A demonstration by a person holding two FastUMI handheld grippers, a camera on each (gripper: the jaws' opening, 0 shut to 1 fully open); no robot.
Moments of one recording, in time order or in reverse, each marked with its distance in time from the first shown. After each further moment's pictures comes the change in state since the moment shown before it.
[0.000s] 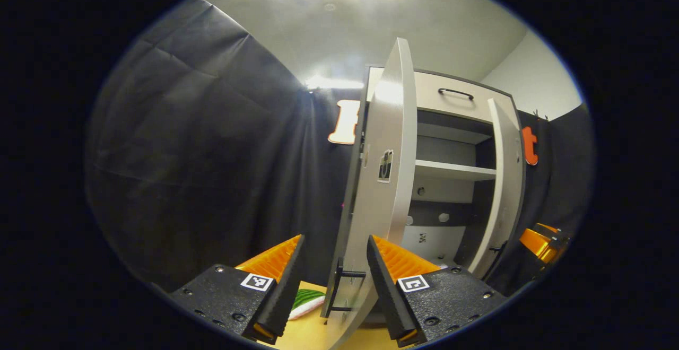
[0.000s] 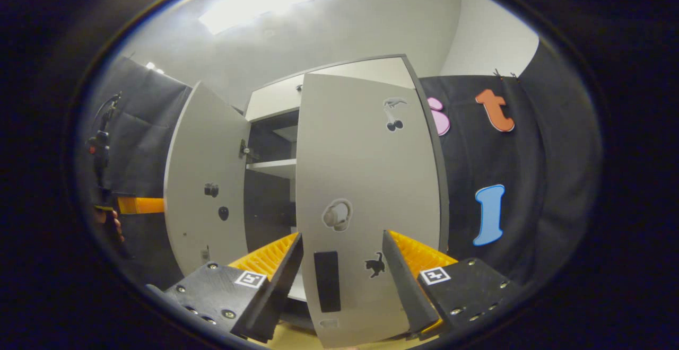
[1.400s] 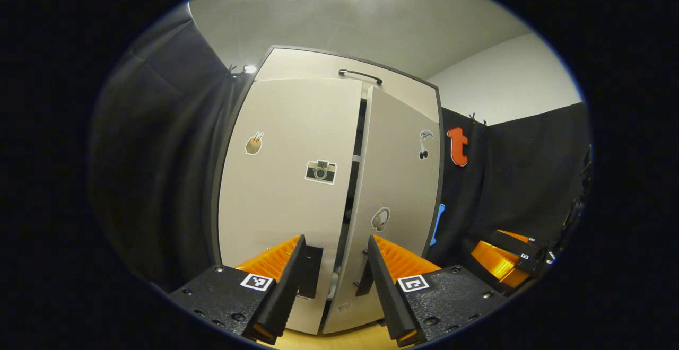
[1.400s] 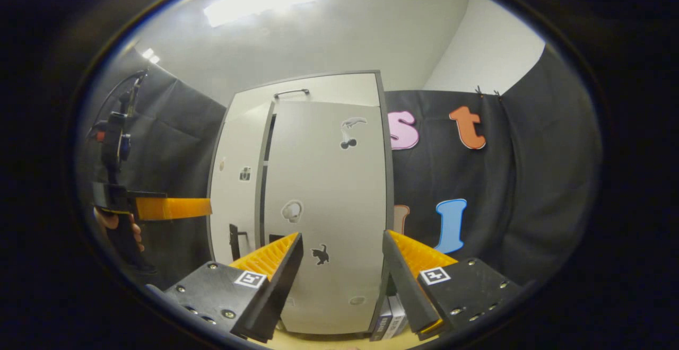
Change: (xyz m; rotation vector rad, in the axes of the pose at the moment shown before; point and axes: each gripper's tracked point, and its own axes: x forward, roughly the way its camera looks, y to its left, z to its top) left arm 0.032 -0.161 -0.032 -0.058 0.043 -0.361; right arm -0.037 -0.049 0.028 -0.074 -0.021 -0.136
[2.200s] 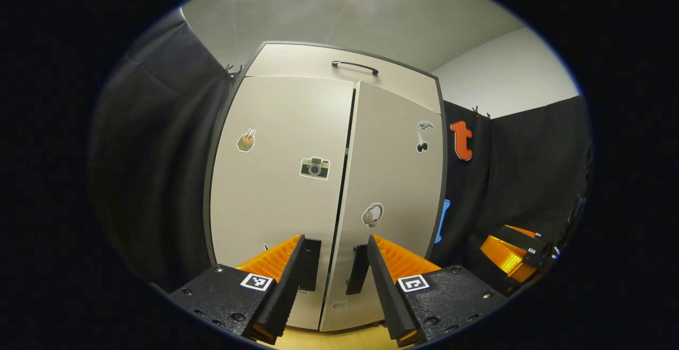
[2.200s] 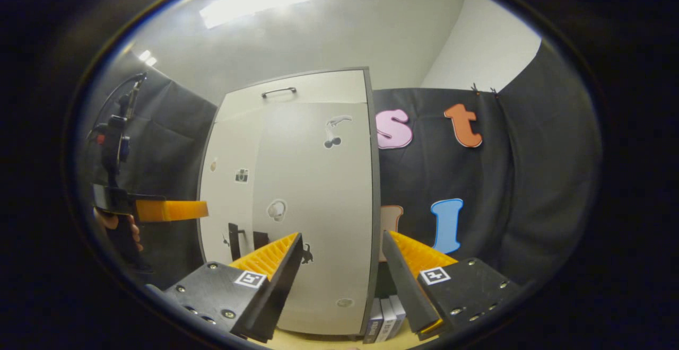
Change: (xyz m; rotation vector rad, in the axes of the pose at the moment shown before) left arm 0.015 -0.010 -0.008 0.022 0.026 0.026; right arm 0.015 -0.029 -0.005 0.005 0.005 0.000
